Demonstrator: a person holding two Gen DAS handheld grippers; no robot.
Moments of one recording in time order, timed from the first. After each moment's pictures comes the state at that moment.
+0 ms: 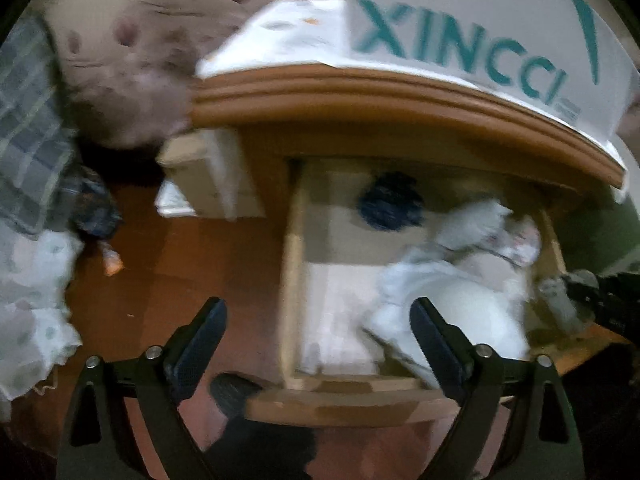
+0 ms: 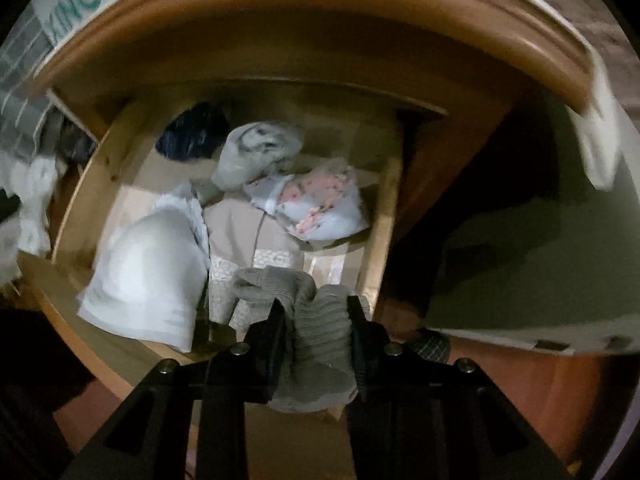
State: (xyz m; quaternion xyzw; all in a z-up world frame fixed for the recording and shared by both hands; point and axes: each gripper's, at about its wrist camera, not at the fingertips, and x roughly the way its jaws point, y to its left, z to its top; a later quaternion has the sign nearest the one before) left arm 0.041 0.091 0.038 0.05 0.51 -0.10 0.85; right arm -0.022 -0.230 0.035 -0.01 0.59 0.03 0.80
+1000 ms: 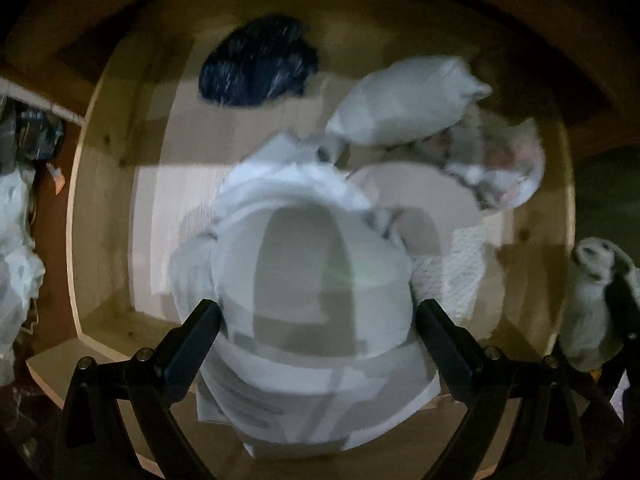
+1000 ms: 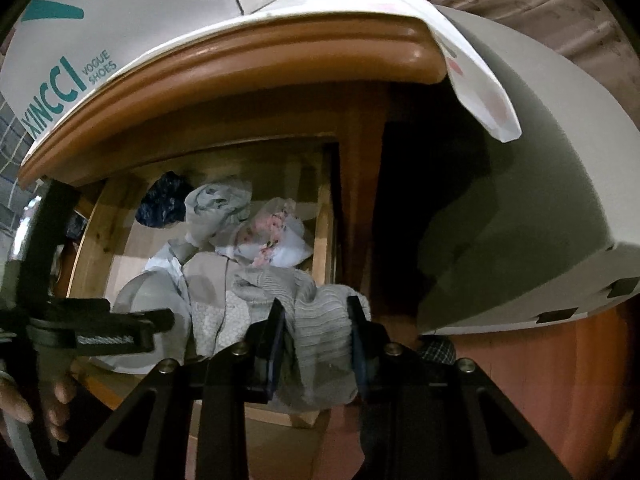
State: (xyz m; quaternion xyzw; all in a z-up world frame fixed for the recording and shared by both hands) left arm 0.054 -0.050 -0.072 0.05 0.70 -0.06 0.71; right arm -0.021 -0.251 0.034 0.08 0.53 -0.03 0.84
